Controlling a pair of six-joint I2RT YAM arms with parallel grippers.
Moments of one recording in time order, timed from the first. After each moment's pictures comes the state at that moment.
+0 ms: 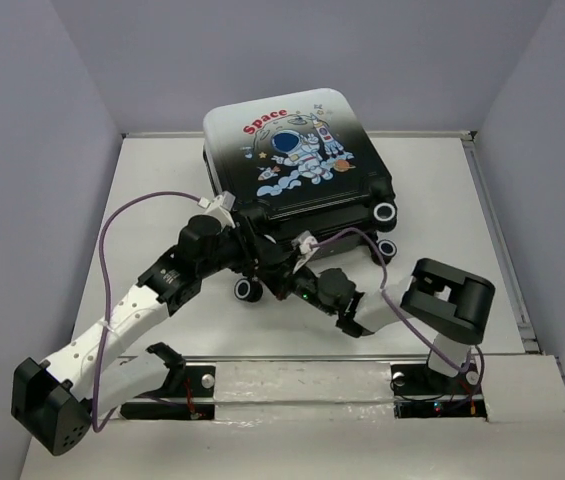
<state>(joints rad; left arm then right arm) -0.62 0.92 0.72 -0.22 0.15 -0.88 1.03 1.69 0.50 1.25 0.08 0.41</state>
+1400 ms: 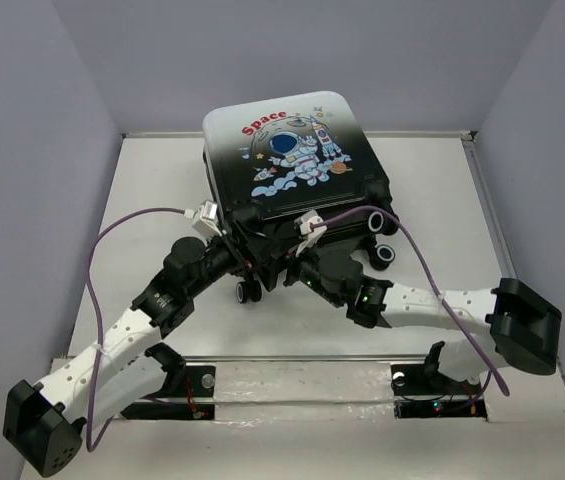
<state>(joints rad) -0.64 0.78 0.53 0.07 0.12 -0.99 1.14 1.37 0.73 0.57 0.34 0.33</state>
